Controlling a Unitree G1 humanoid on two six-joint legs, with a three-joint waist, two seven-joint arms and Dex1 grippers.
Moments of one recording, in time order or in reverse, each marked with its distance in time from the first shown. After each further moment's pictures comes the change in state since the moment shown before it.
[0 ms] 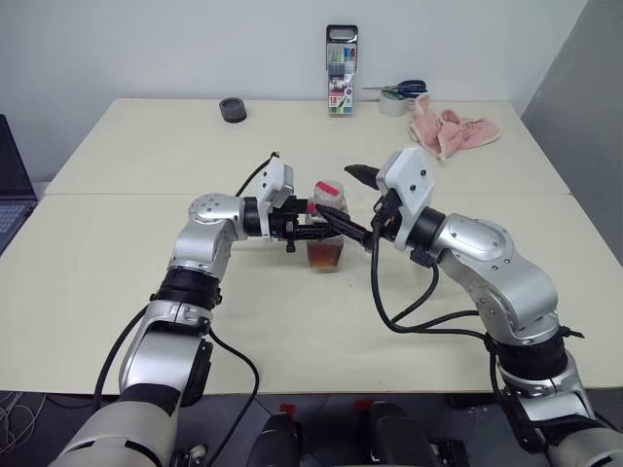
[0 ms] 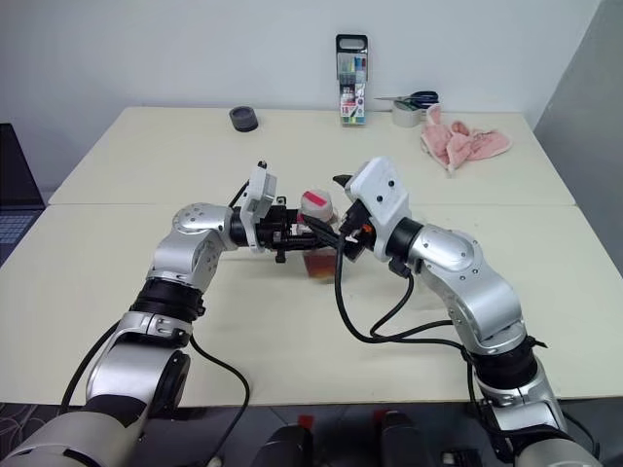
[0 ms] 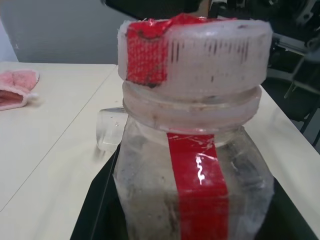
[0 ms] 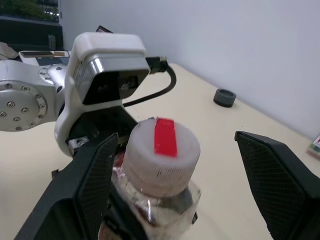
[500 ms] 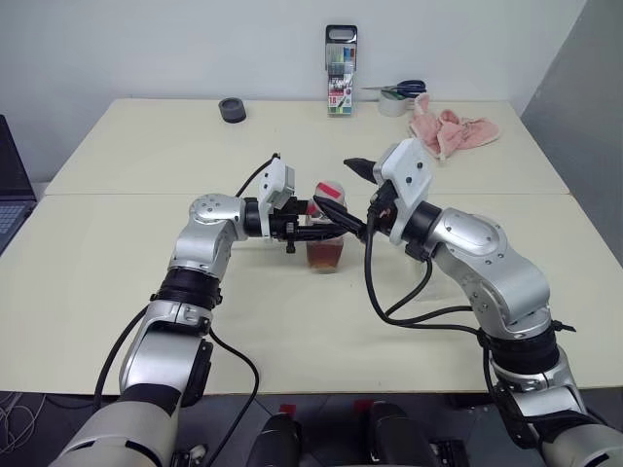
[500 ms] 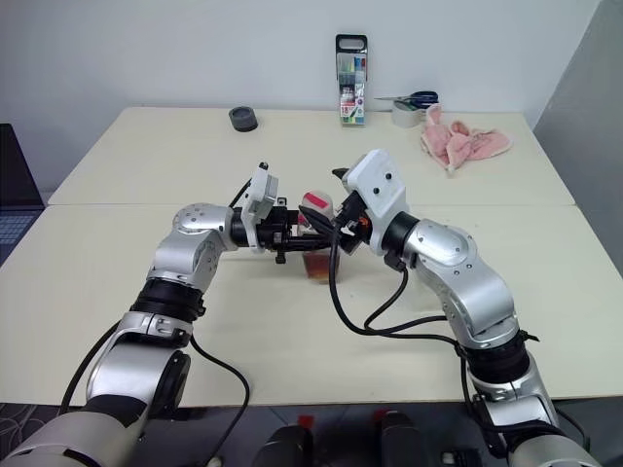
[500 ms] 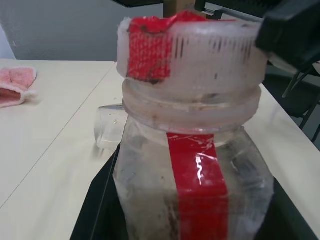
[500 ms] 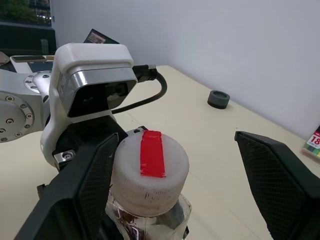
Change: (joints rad) left arm 0.000 -0.001 0.000 0.000 0.015 -0.001 0.001; right arm 0.000 0.009 -0.007 0.017 -0.006 0.012 -0.013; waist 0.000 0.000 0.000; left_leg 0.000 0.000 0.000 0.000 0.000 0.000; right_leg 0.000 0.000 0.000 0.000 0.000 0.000
